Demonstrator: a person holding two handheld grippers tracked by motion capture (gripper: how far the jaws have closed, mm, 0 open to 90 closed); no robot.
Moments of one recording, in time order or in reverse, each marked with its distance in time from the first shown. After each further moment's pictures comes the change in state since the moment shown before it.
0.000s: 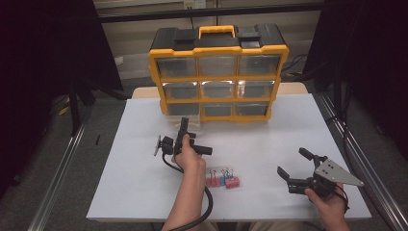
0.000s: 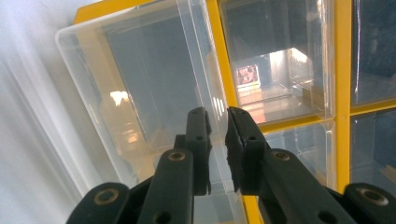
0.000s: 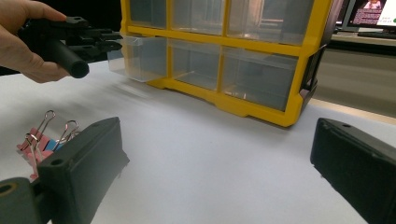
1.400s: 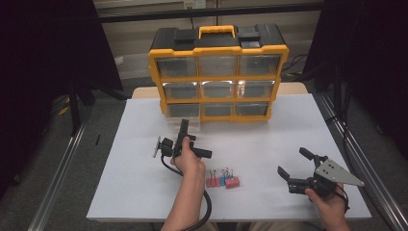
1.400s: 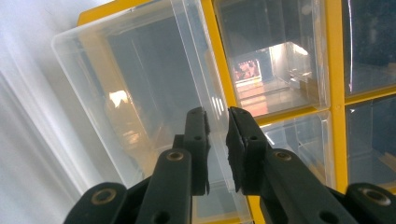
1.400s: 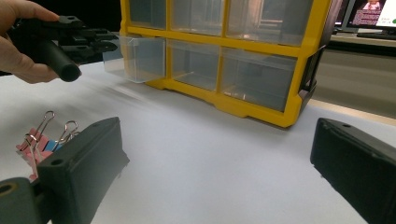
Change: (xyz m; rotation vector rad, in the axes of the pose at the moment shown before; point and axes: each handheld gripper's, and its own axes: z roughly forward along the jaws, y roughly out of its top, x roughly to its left) left arm -0.001 0.001 -0.009 0.017 0.007 0.066; right arm -0.001 0.000 0.000 0.000 -0.003 -0.002
